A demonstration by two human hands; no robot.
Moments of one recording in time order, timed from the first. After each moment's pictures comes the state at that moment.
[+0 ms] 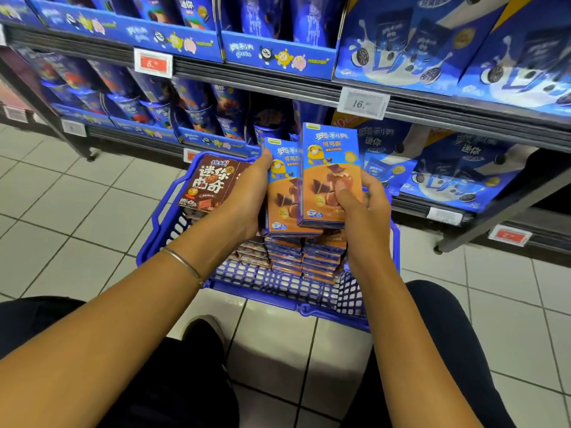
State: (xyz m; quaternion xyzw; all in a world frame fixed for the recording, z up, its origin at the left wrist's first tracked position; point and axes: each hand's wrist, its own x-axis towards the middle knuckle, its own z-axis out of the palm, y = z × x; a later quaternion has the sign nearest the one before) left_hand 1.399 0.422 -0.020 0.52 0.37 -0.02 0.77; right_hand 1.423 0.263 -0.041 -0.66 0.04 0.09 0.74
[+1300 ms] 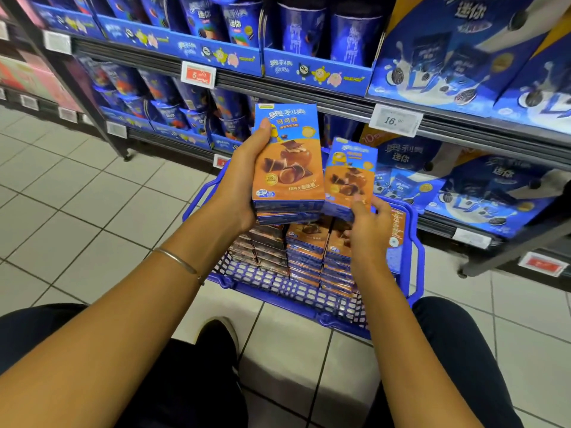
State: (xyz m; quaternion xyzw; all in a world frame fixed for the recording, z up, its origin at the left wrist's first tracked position) left_hand 1.378 0.465 0.006 0.44 0.22 0.06 0.87; right_hand 1.443 0.296 -0.087 -0.70 0.13 0.07 0.70
